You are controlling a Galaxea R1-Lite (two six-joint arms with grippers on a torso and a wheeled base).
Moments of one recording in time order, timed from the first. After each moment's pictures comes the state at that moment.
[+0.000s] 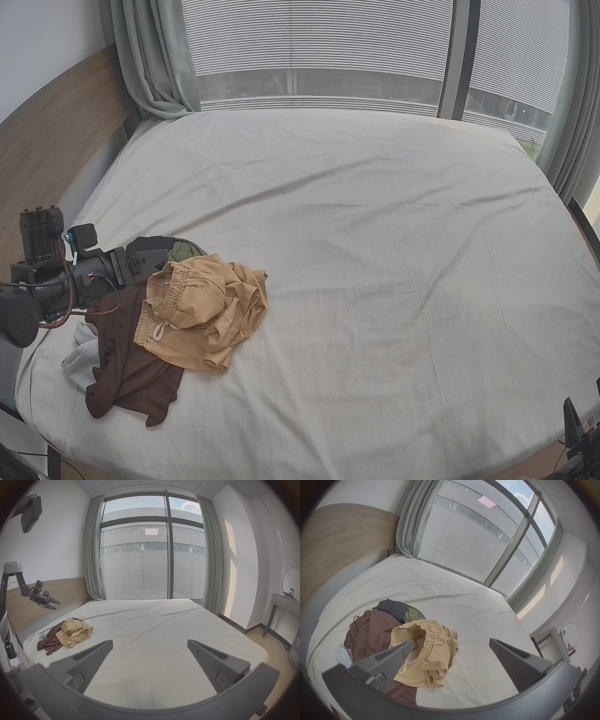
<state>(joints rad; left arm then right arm) -0.03 1.62 -0.71 -0.55 -0.33 -0.28 0.00 0.02 -0.02 0.00 -0.03 0.01</state>
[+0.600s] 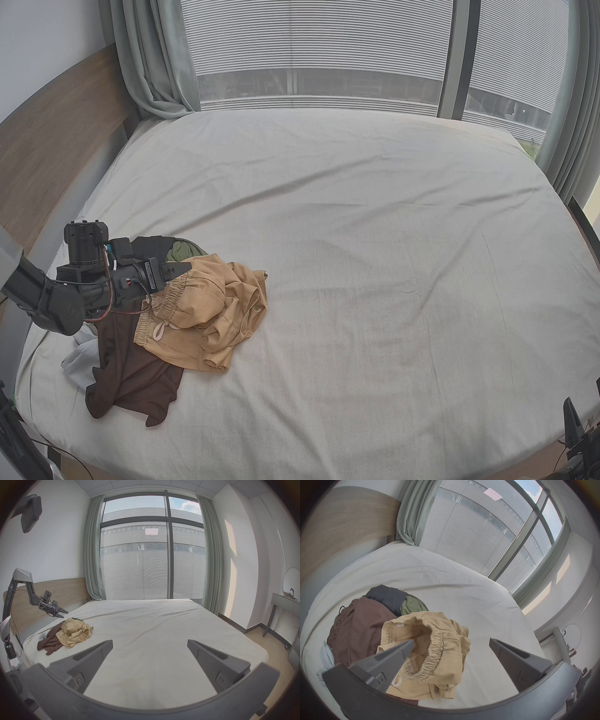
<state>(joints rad) -0.04 1.93 -0.83 -0.66 -0.33 -0.28 0.00 0.02 -0.02 0.00 -0.03 0.01</state>
